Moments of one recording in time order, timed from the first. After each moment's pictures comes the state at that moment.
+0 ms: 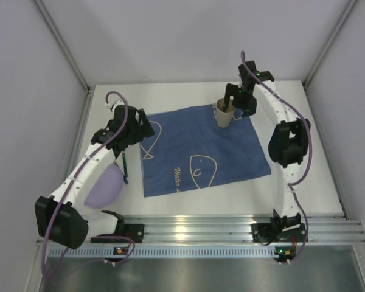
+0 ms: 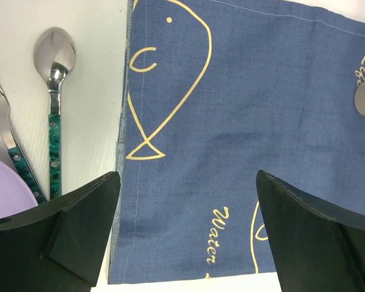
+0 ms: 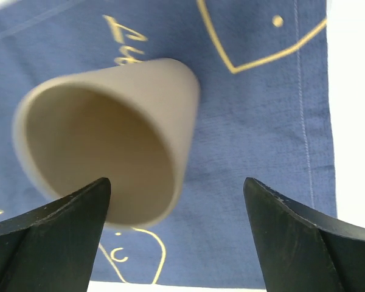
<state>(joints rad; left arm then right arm) -0.33 1.24 1.10 -0.60 -0.22 -0.65 0.24 2.24 2.16 -1.10 -0.06 0.41</state>
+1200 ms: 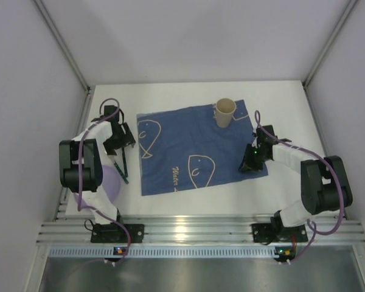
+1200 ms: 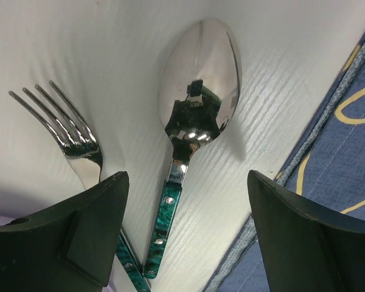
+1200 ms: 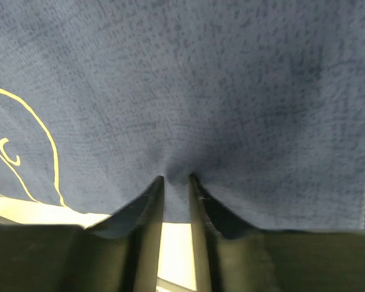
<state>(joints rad) 0.05 1.78 1.17 -0.59 -0.09 -0.43 0.18 1.52 0.77 -0.46 -0.30 0.46</state>
